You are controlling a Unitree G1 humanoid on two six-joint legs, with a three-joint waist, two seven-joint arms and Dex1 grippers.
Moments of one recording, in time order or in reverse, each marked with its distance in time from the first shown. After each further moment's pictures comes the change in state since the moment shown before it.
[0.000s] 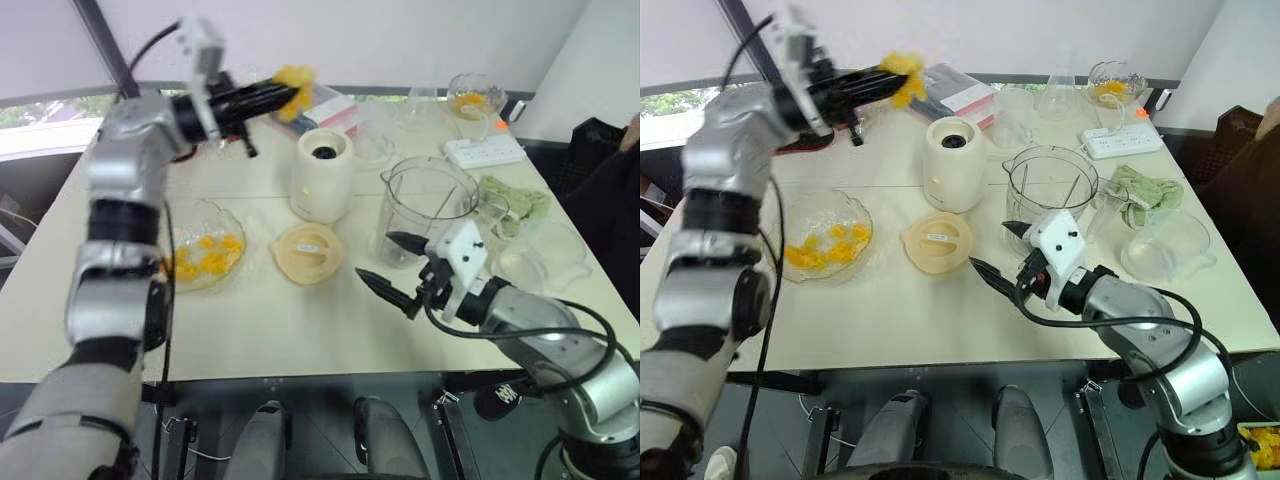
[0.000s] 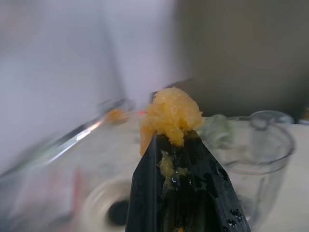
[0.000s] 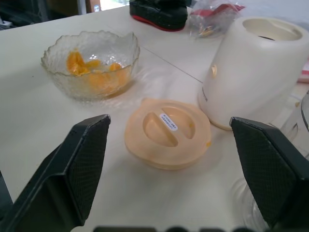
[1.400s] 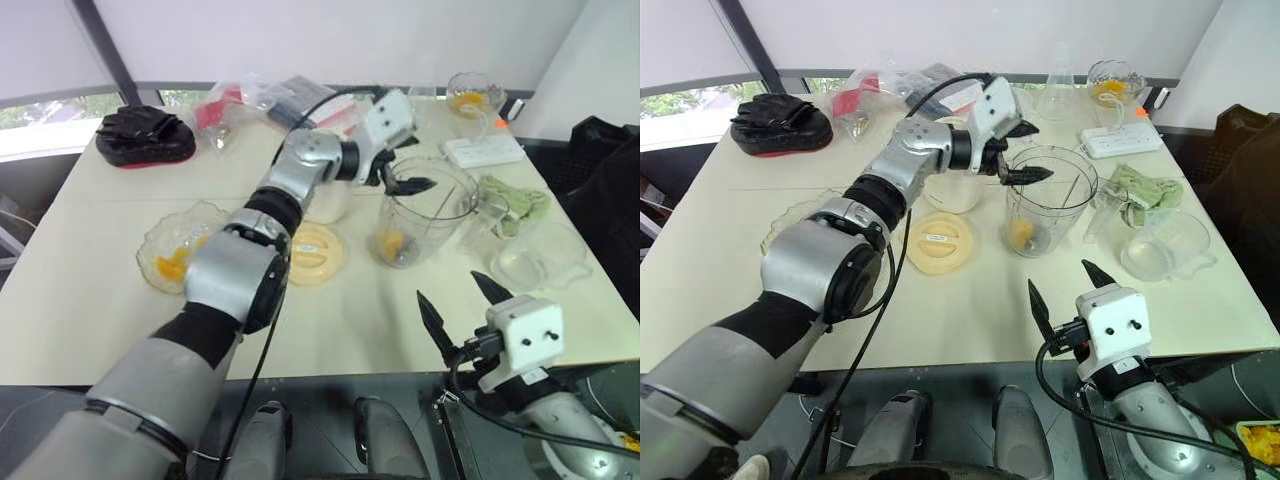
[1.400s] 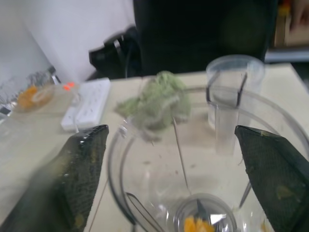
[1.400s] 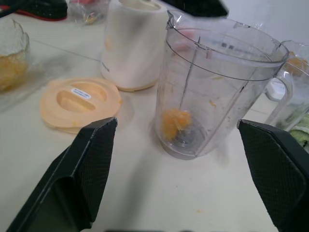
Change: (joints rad) left arm -0.241 -0.422 0.044 0.633 0.430 -0.384 0.174; right arm 0.624 -0.346 0.091 -0.236 0.028 -0.503 -0.790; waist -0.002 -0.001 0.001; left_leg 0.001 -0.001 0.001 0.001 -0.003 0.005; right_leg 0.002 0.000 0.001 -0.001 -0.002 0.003
